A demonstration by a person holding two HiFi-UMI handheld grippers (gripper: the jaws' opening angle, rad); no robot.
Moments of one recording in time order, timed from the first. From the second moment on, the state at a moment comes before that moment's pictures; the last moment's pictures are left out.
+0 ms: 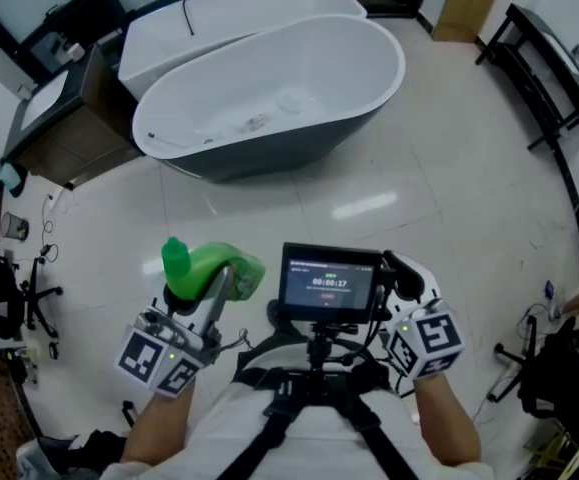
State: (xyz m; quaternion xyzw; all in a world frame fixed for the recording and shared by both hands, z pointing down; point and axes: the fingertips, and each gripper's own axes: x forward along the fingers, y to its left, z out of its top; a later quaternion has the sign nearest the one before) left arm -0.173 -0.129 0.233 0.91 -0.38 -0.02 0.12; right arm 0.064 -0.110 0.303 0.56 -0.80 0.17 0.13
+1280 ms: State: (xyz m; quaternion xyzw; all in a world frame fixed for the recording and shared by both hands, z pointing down) left arm -0.170 -0.123 0.231 0.92 -0.37 -0.01 0.13; right arm 0.066 -0.099 0.303 0.58 -0.78 0.19 0.12
